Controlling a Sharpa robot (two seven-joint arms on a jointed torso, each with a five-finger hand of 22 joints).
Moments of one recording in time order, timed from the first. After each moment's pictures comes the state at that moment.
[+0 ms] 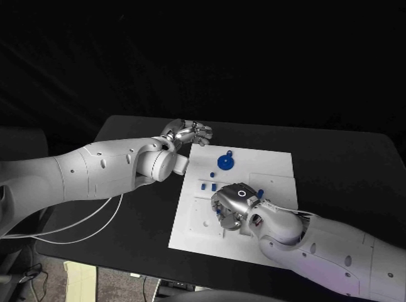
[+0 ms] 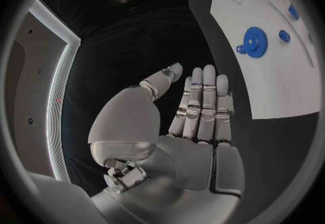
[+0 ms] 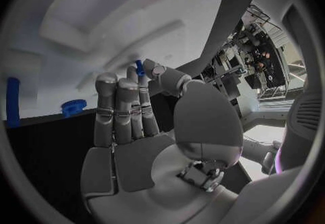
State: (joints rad) left arm 1.22 -0.73 -0.13 1.28 -0.09 -0.40 0.28; left_hand 1.11 -0.09 0.58 -0.27 0.15 0.88 0.16 0.29 0.52 1.20 0.11 0.12 0.27 0.97 0.08 0.59 0.41 0.05 0.67 -0.02 0.70 1.14; right arm 1.01 -0.42 -0.18 1.35 -1.88 -0.38 -0.21; right_hand 1.15 -0.21 0.89 -0.25 0.05 1.07 0.09 0.38 0.50 1.27 0.03 0.19 0.38 1.35 -0.08 0.91 1.09 0.21 1.27 -0.05 0.84 1.31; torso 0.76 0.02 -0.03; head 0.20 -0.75
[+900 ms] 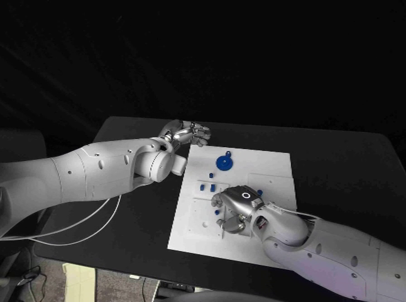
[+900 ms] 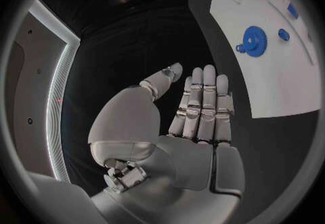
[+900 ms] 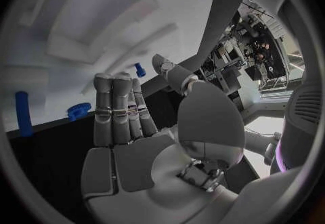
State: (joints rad) left arm 1.22 -0.74 -0.13 1.28 -0.09 -0.40 0.28; left_hand 1.11 -0.09 0.58 -0.27 0.15 0.88 0.16 0.29 0.51 1.20 0.11 0.11 0.27 0.97 0.08 0.59 0.41 0.05 0.67 -0.02 0.70 1.14; right arm 1.01 -0.46 -0.19 1.38 -1.80 -0.42 -0.18; right_hand 1.07 -0.29 0.75 -0.27 0.08 0.86 0.16 0.28 0.46 1.08 0.12 0.06 0.30 1.26 0.01 0.87 1.05 0.16 1.18 -0.02 0.82 1.31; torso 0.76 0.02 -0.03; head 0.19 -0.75
